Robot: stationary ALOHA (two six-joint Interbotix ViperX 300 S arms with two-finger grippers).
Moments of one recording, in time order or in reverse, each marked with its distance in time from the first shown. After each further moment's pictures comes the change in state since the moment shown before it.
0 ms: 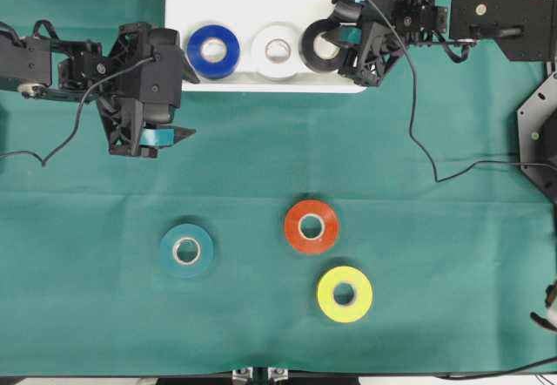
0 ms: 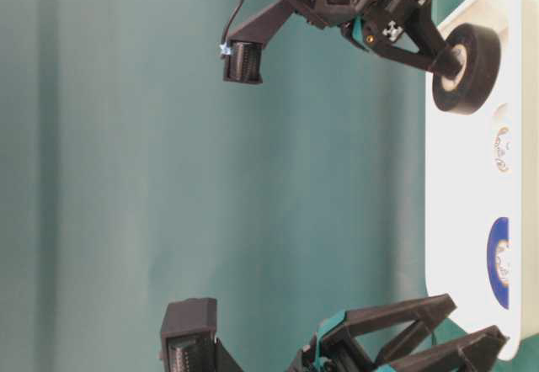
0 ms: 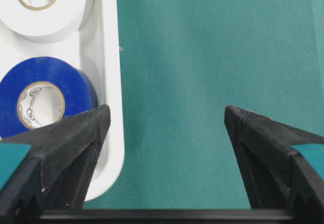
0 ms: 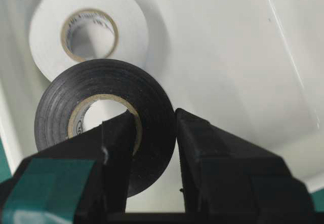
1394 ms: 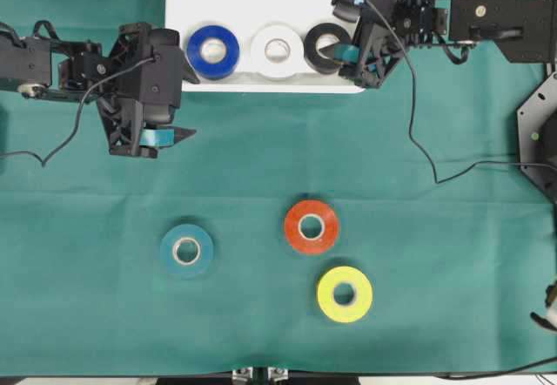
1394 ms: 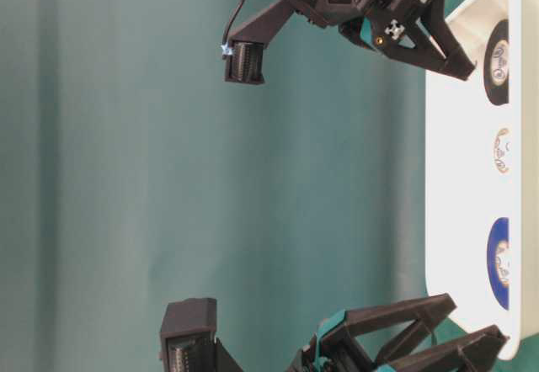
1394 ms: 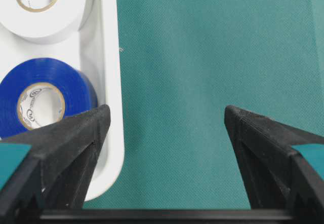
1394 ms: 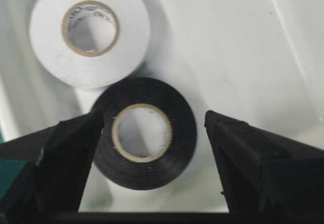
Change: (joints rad) left arm 0.000 0.002 0.000 0.002 -0.003 0.000; right arm 0.021 0.000 0.002 0.000 0.035 0.006
